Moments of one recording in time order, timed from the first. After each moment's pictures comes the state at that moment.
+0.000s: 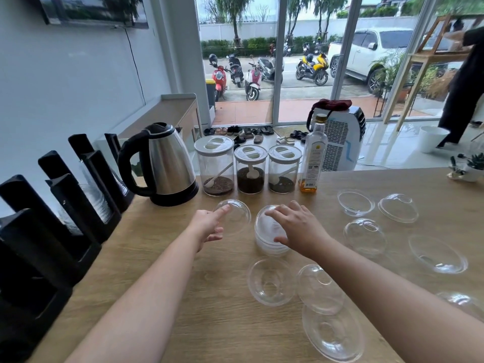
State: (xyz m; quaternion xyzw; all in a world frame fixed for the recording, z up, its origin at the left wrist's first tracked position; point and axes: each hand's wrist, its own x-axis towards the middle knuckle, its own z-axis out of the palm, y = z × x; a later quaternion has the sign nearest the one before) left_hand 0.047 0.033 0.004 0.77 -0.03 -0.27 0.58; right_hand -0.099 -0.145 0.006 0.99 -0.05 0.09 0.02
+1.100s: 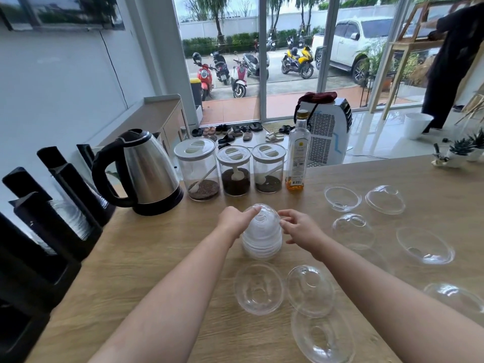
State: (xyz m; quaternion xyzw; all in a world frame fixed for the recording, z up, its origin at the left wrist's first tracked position) left_hand 0.020 -0.056 0.002 0.87 -0.14 -0.23 0.42; right_hand -0.106 -0.179 -0.015 0.75 -0.30 0.08 -0.58
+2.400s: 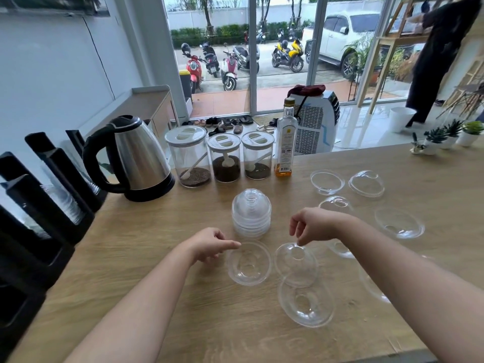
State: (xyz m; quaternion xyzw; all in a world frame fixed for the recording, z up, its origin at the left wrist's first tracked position) left_hand -0.007 0.025 -0.023 0.86 -0.21 -0.38 0.27; right_hand -0.167 -0.190 0.023 0.92 -0.23 -0.18 -0.26
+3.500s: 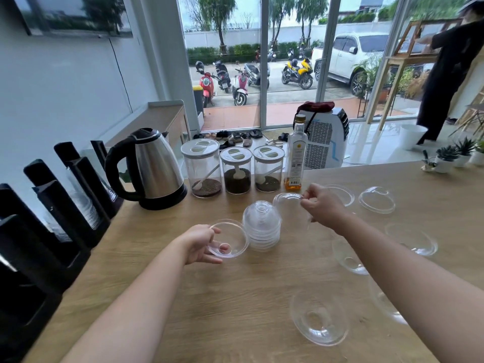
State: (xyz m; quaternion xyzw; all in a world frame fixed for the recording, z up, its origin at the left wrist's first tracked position) left_hand 0.010 0.044 0.009 0.76 -0.05 -0.42 0.49; right_hand -0.143 -0.194 0.046 0.84 -0.30 0.17 -0.41
